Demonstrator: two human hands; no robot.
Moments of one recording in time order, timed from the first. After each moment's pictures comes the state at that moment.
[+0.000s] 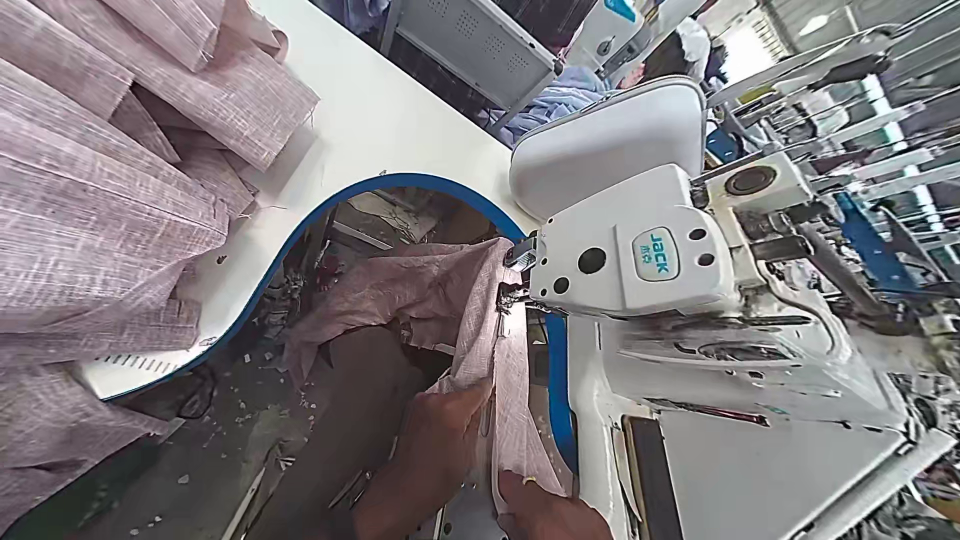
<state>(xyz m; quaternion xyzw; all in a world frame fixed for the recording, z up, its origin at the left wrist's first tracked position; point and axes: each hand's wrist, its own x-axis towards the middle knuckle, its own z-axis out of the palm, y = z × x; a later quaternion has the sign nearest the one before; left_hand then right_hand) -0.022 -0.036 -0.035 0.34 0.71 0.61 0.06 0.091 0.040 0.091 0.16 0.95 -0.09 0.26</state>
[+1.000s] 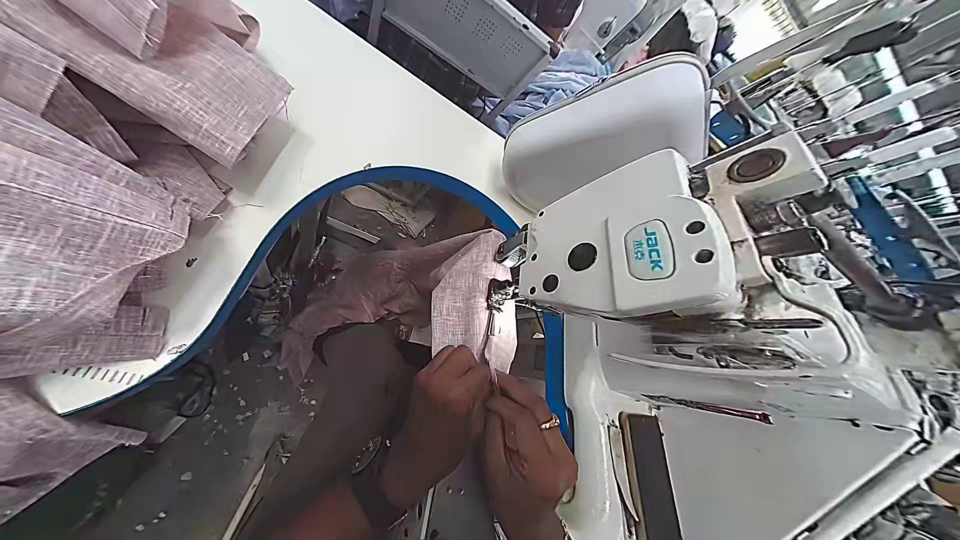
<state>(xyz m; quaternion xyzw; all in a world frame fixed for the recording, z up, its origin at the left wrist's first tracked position) -0.033 0.001 -0.042 0.35 0.71 0.61 -0.08 0.054 0.067 -0.004 0.13 0.91 -0.09 -0.37</state>
